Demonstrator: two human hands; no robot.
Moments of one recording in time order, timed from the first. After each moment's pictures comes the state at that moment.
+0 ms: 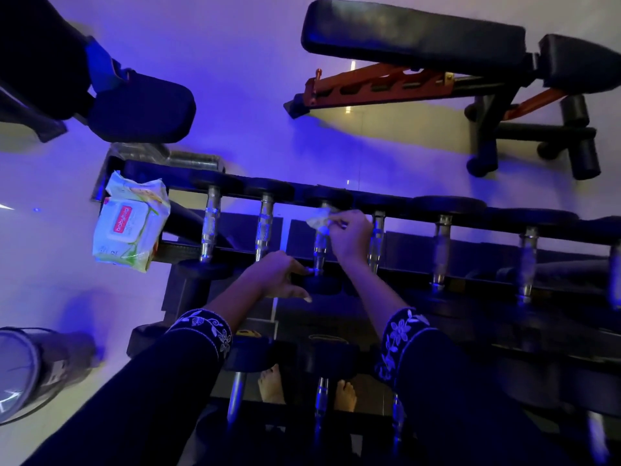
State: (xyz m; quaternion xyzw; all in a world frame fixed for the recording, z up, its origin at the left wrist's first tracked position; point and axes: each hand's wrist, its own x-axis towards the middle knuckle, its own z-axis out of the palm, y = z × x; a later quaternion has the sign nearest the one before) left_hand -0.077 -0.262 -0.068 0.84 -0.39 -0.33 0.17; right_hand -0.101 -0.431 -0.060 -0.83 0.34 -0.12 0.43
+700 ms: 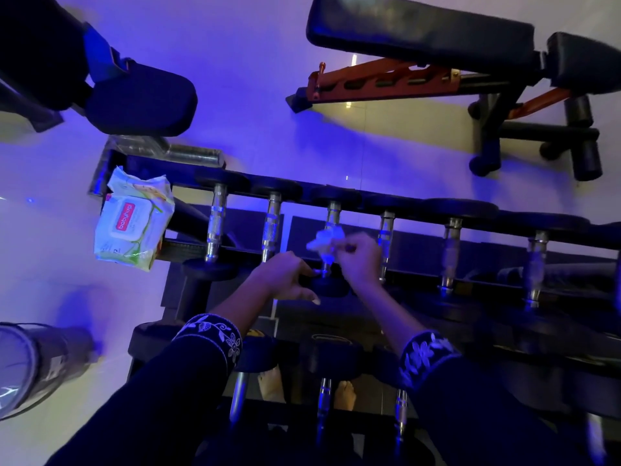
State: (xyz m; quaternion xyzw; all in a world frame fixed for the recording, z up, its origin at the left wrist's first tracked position) left_hand -0.073 -0.262 -0.085 0.84 -0.41 -0.32 0.15; right_hand -0.136 -0.421 -0.067 -0.82 0.36 -0.05 0.44
